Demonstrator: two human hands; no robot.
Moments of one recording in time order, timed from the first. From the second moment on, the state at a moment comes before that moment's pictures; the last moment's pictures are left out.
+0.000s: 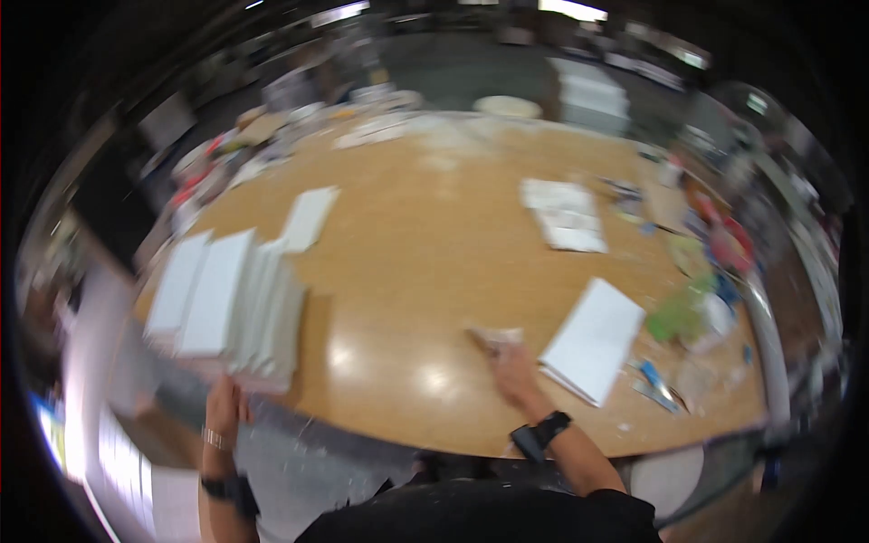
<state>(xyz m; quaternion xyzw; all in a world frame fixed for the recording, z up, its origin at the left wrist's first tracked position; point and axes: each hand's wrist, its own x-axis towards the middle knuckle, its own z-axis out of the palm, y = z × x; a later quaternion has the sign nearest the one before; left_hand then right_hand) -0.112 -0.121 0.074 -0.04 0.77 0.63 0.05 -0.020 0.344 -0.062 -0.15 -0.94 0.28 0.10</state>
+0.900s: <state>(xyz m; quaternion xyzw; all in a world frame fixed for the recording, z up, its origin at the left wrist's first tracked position) -0.069 0.209 -0.035 -0.01 0.52 0.76 0.40 0.032 0.378 -0.004 -0.16 -0.95 0.23 0.14</state>
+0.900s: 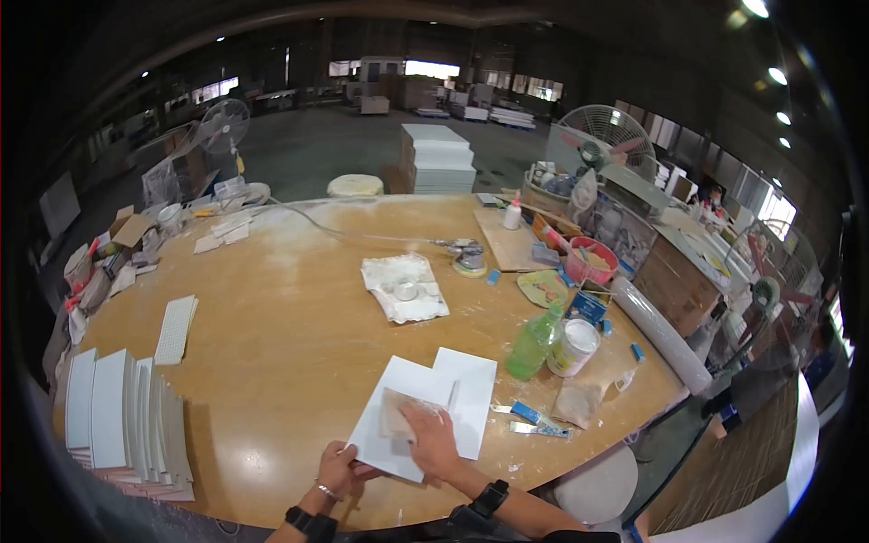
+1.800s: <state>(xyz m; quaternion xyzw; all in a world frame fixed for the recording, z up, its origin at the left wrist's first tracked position) -0.030 -0.032 -0.051 -0.14 0.60 0.72 0.32 -0.063 0.199 -0.060 0.20 -0.95 0.24 0.04</state>
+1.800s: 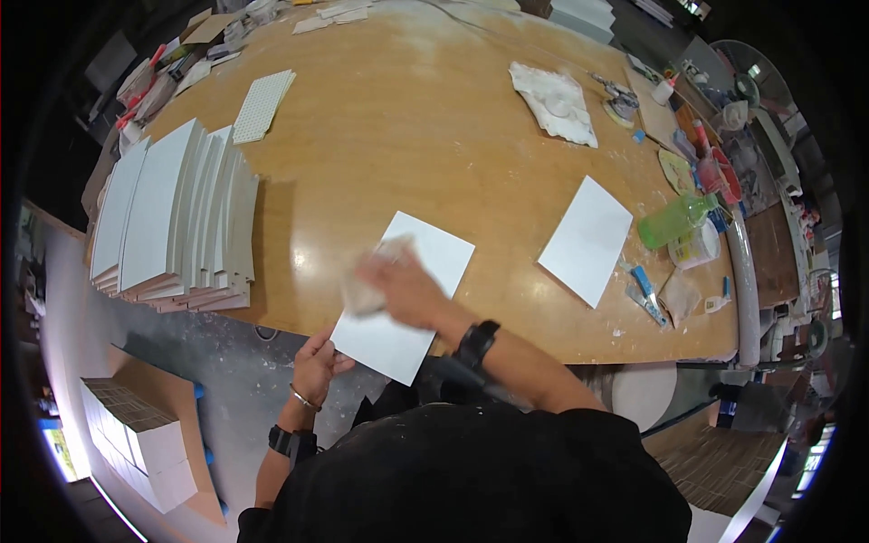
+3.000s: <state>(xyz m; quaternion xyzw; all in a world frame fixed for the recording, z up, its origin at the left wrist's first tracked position) -0.028 -0.006 -0.048 -0.16 0.38 0.86 0.30 -0.067 0.319 -0.070 -0.12 -0.93 0.31 0.16</state>
